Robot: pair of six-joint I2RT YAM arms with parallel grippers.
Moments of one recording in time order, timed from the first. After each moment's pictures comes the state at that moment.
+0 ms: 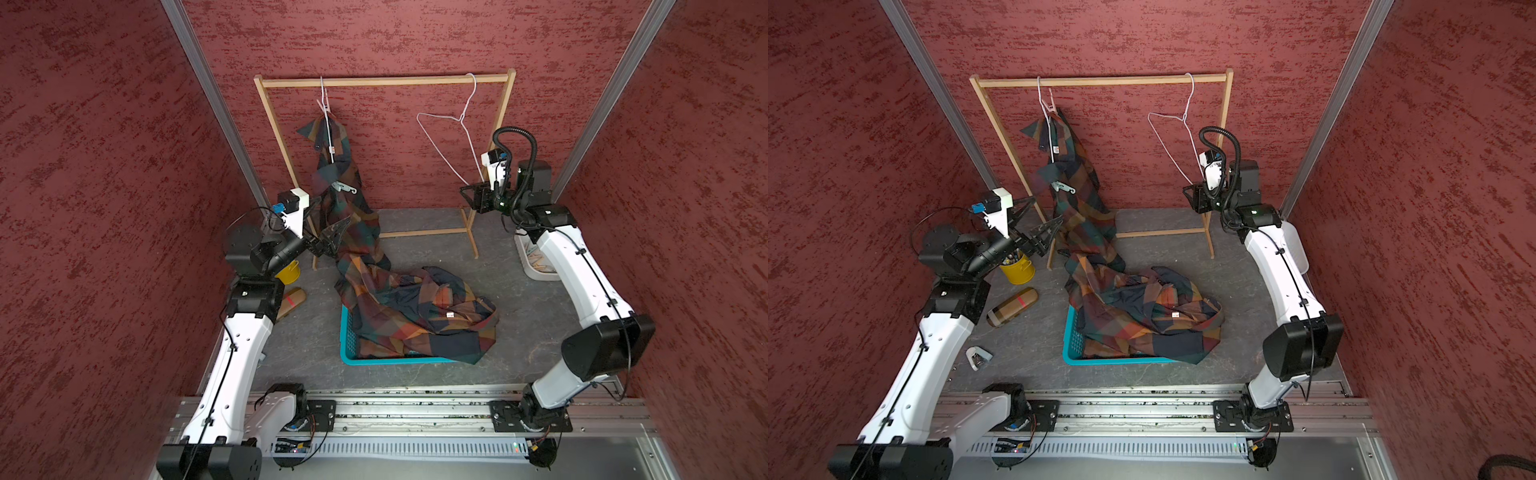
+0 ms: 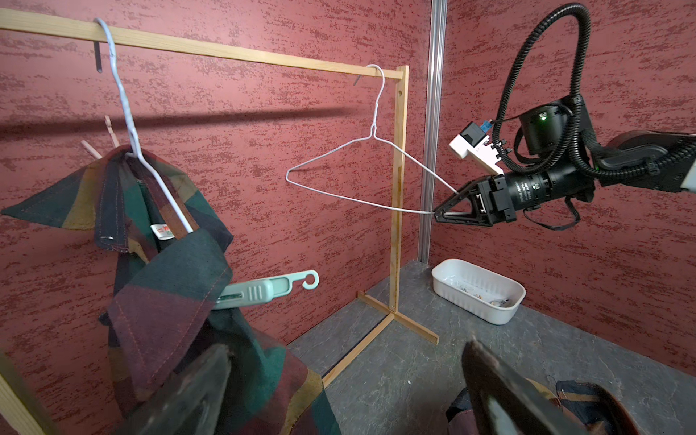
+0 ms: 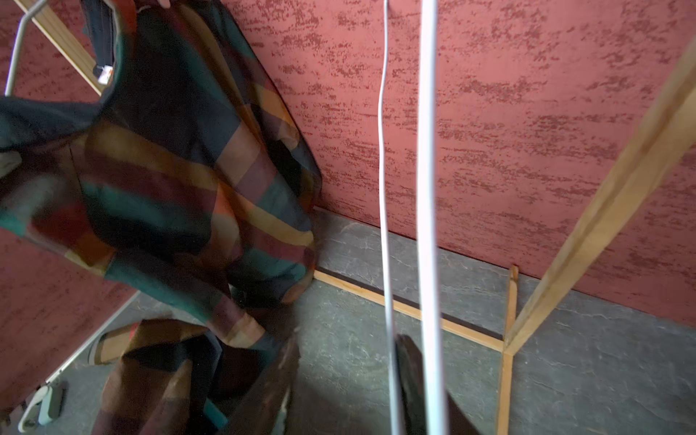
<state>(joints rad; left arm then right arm) -0.01 1.00 1.04 0.13 0.69 -0.07 0.17 1.61 1.72 -0.45 -0.44 0.09</state>
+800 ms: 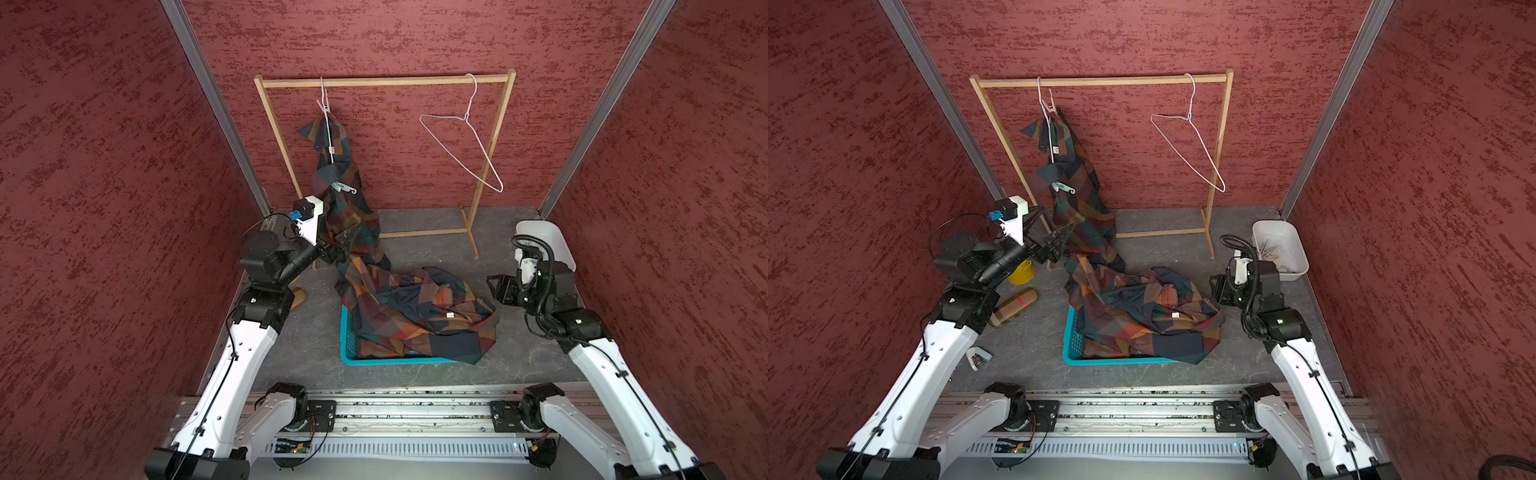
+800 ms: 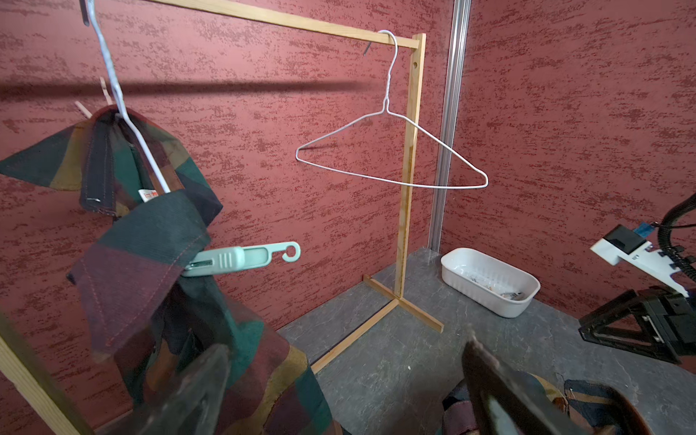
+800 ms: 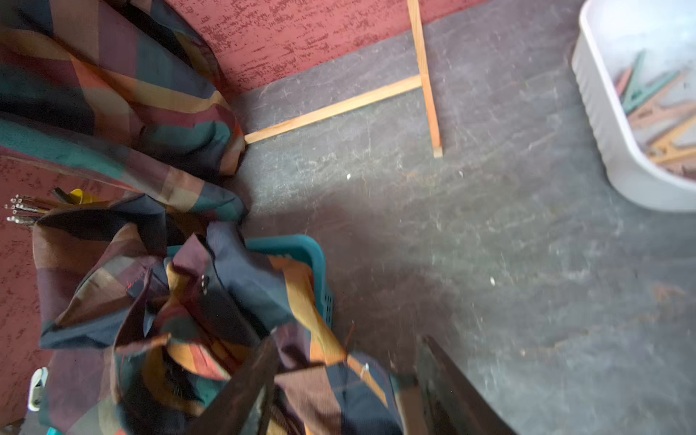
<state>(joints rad) -0.15 0.96 1.00 0.04 0.48 -0.02 0.18 0.82 0.80 -0.60 -0.18 0.40</state>
